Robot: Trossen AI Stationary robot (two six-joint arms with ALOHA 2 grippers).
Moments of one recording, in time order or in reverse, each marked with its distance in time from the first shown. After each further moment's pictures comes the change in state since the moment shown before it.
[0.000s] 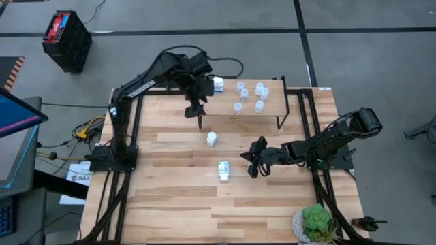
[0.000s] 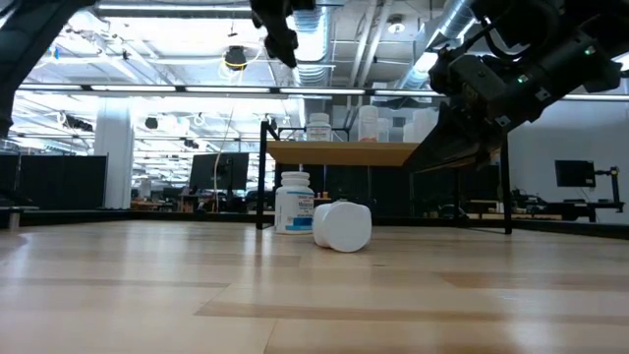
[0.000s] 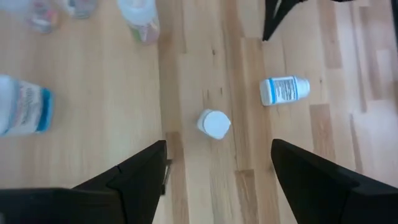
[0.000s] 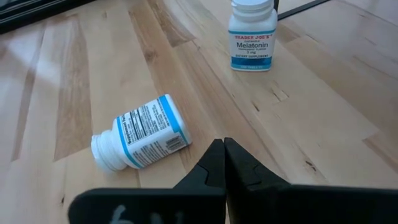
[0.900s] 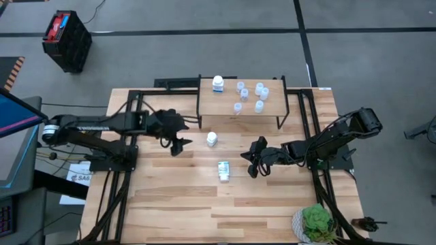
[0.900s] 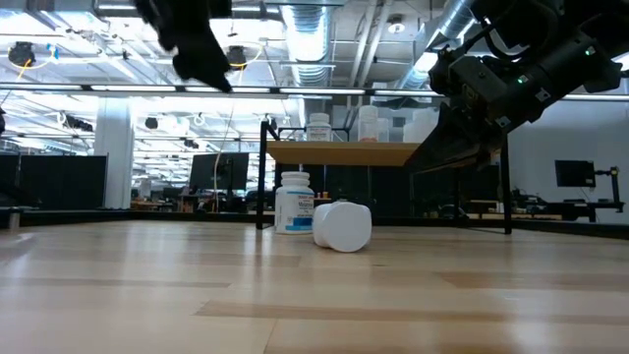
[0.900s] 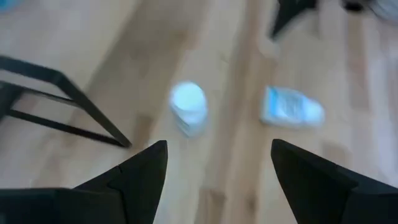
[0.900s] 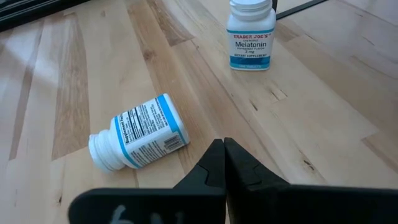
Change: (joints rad) left arm -0.338 -0.843 -1.383 0.989 -0.373 -0.583; right arm -0.002 0.000 0.000 -0.004 0.002 -0.004
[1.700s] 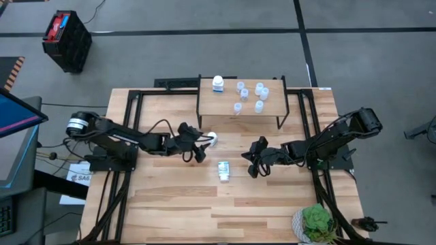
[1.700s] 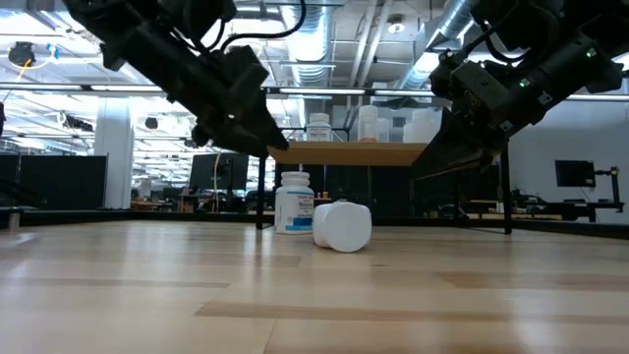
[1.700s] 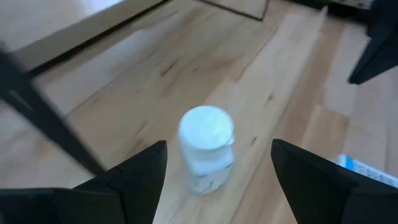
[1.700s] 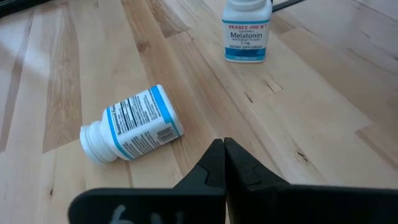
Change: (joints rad) left arm -0.155 0.363 -0.270 0.780 -0.423 -0.243; right arm 0.000 0.000 0.000 -0.031 0.003 0.003
